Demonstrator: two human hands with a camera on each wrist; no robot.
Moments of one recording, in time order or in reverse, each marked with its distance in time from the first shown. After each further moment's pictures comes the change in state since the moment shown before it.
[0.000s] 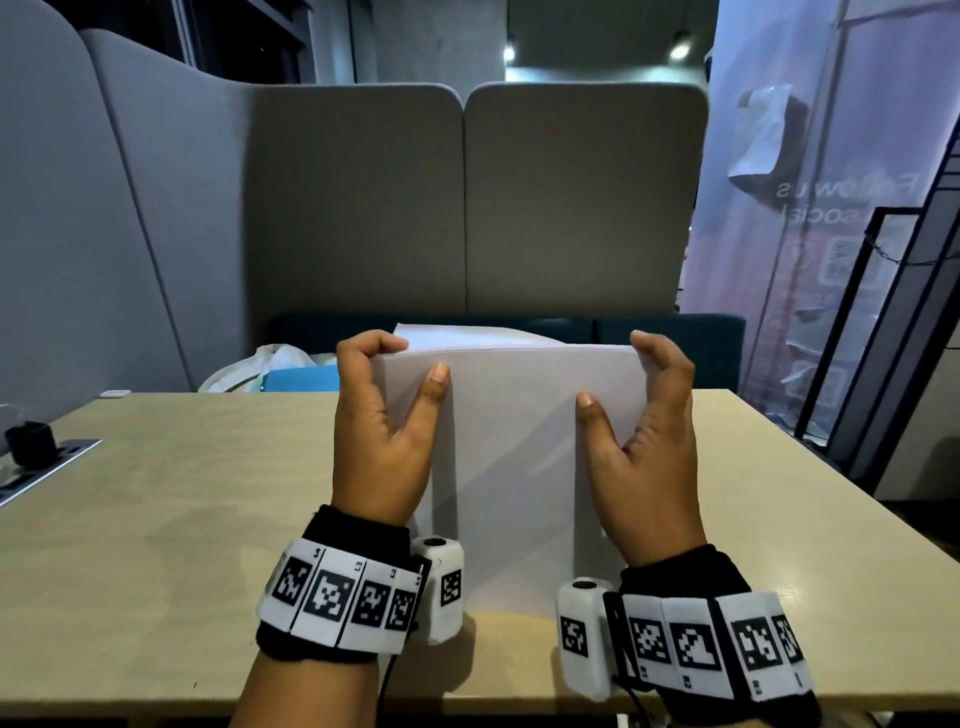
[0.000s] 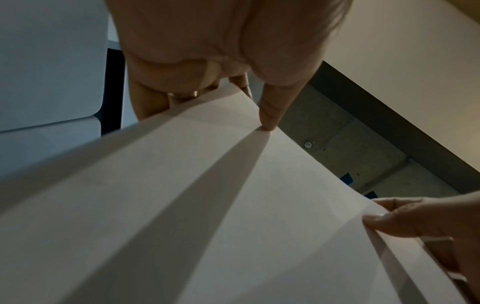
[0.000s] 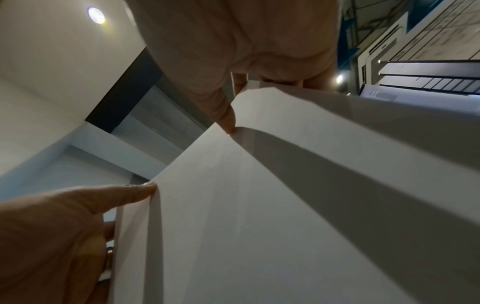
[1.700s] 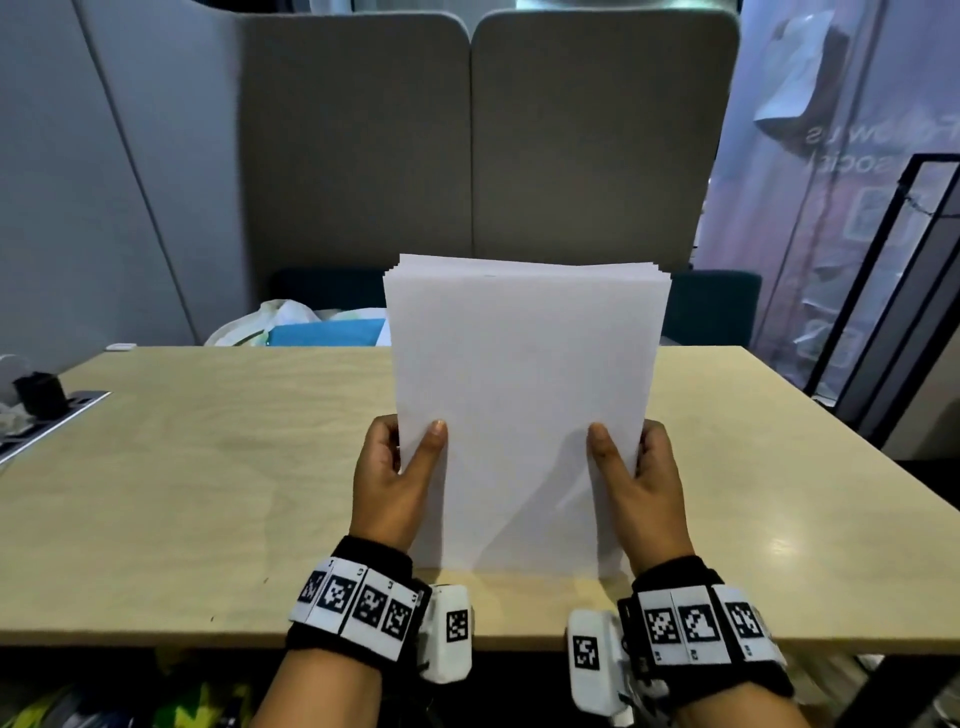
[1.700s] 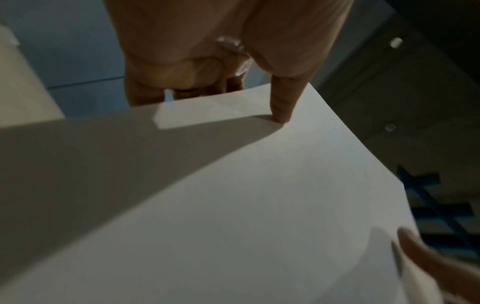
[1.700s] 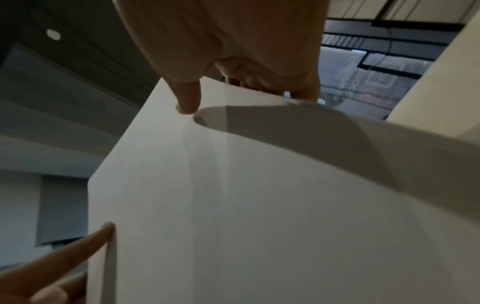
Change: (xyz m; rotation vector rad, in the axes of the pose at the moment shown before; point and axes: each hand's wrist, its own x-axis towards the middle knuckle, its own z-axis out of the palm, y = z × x) left_hand -0.065 -0.070 -0.002 -0.221 -0.015 -0.506; right_hand -0.051 0.066 0.006 0.364 -0.098 0.455
